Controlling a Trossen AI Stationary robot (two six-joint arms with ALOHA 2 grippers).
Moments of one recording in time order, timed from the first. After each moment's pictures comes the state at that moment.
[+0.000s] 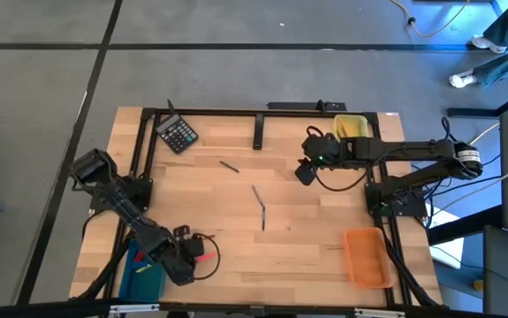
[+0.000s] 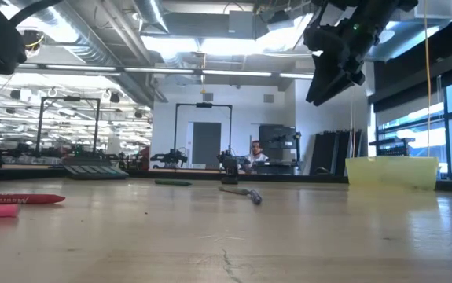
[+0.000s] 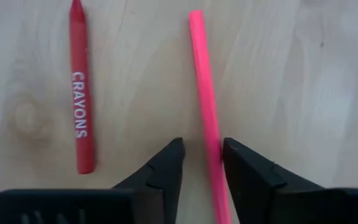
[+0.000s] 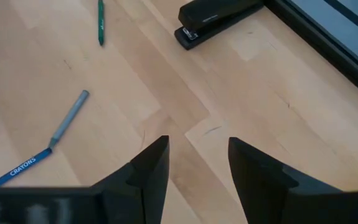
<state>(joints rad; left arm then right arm) -0.82 1.68 0.83 -0.44 -0.23 -1.09 -0.12 1.26 0.96 -0.65 0.32 0.44</state>
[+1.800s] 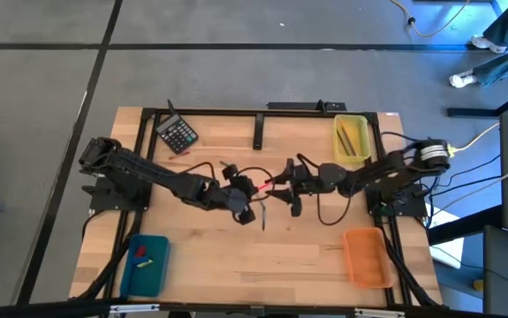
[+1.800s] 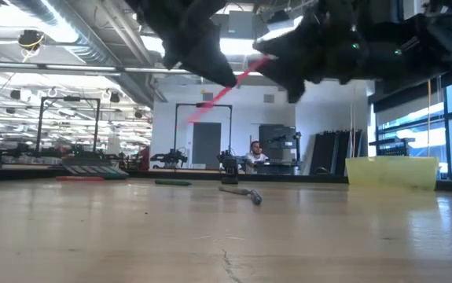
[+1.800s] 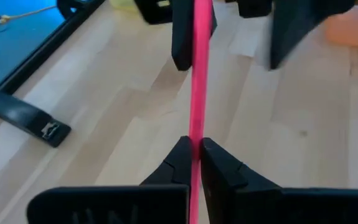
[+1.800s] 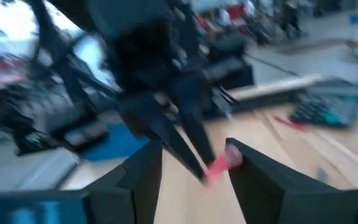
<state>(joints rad) -0.23 1.64 1.12 -0.23 -0.57 -0.36 0.04 1.61 0.49 1.16 -0.05 0.25</state>
